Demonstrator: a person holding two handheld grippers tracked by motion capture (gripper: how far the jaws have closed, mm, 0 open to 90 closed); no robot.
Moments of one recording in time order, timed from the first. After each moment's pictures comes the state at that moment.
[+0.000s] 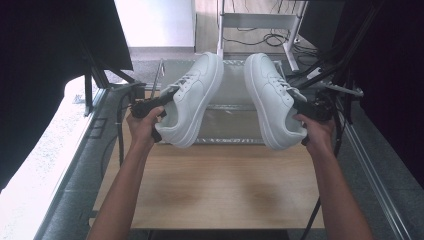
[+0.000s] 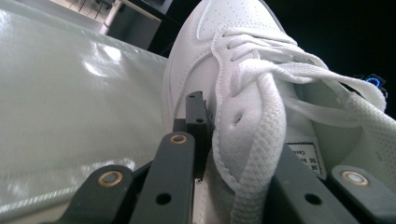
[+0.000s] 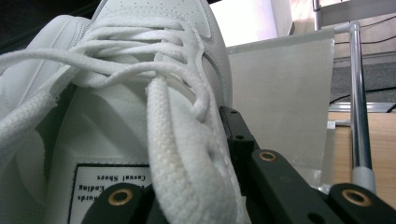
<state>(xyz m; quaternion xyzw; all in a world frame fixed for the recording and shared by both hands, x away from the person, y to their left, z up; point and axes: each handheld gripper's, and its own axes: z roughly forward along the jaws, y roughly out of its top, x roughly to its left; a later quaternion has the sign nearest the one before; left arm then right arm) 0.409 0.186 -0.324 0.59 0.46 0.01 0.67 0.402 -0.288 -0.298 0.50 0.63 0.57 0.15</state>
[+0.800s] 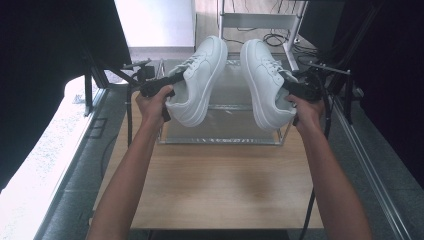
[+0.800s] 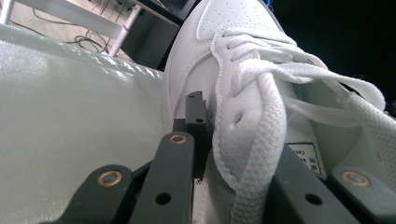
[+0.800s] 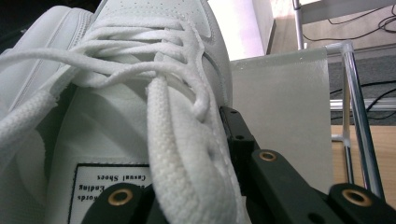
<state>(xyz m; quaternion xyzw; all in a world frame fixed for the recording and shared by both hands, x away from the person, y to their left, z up) 0.455 0.167 -0.298 0.58 0.49 0.03 0.65 0.450 -0.268 -0.279 0.53 0.63 0.55 0.16</state>
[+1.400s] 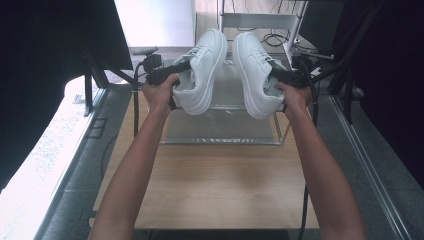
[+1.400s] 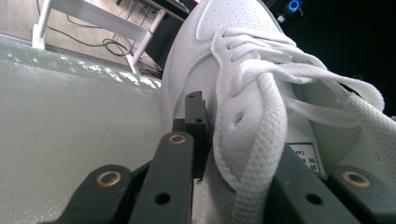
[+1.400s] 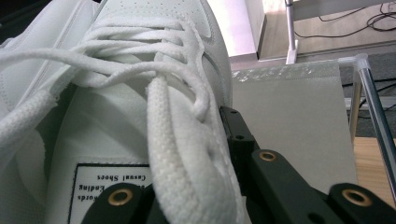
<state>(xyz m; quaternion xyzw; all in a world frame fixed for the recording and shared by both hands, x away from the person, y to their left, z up) 0.482 0.152 -0.284 0.58 0.53 0.06 0.62 0.488 -0.241 -0.270 0.55 0.63 0.52 0.17</state>
